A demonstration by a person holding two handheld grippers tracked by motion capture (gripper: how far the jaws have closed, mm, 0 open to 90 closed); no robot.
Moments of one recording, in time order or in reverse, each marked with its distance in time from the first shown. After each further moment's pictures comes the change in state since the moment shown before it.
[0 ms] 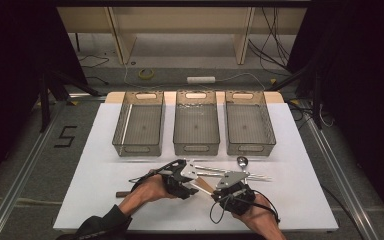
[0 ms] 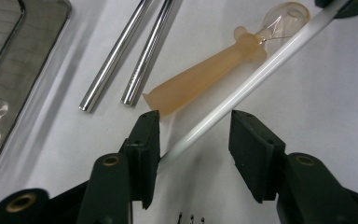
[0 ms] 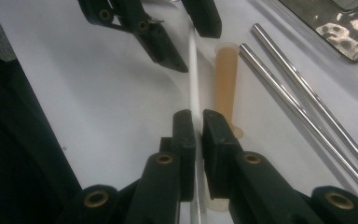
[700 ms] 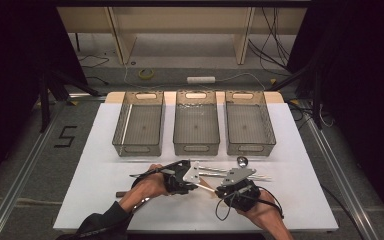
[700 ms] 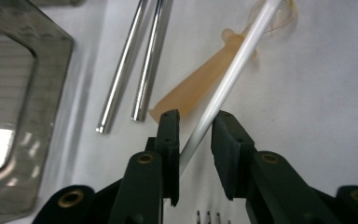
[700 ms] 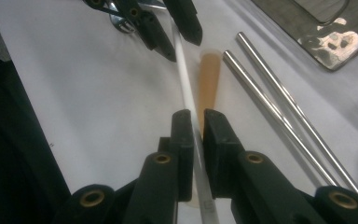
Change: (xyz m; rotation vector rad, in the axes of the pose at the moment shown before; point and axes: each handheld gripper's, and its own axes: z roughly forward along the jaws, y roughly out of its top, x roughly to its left) left arm -0.004 0.013 -0.013 0.035 0.041 0.230; right arm -0.015 -0.003 -0.008 -0.035 -0.001 -0.022
